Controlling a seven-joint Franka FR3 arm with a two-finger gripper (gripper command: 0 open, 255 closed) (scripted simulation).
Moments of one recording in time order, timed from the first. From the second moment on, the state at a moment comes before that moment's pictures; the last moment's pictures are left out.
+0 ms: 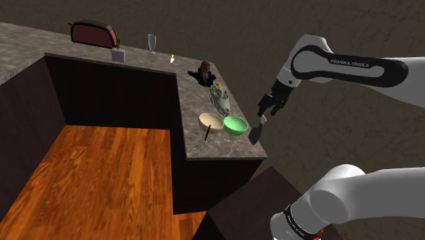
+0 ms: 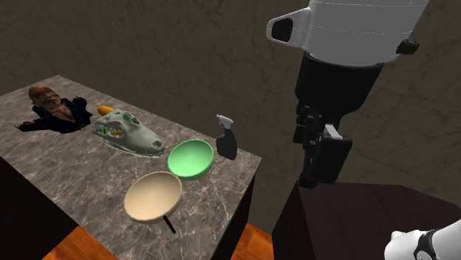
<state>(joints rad) -0.05 -0.59 -0.17 -2.45 0.00 1.86 -0.05</state>
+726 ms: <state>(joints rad) -0.11 -0.27 -0.31 -2.36 -0.03 2.10 -0.18</state>
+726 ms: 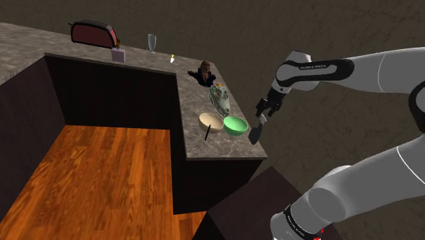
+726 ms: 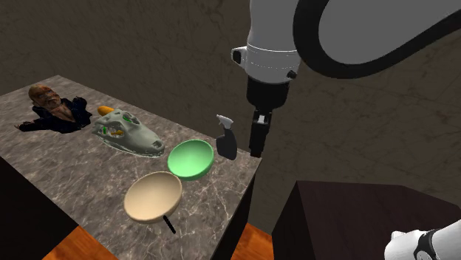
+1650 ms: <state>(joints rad) -0.20 0.21 -0.43 -2.06 0.15 2.27 -0.41</state>
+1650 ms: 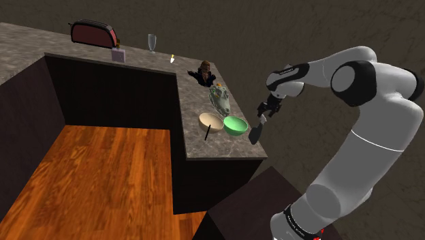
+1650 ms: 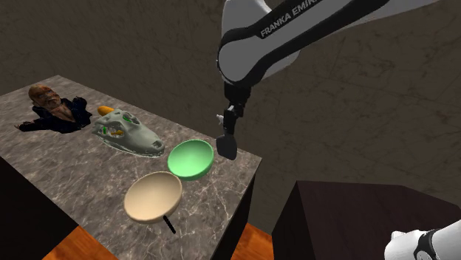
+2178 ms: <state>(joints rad) -0.33 0.50 -0.42 -1.77 0.26 2.26 -0.51</state>
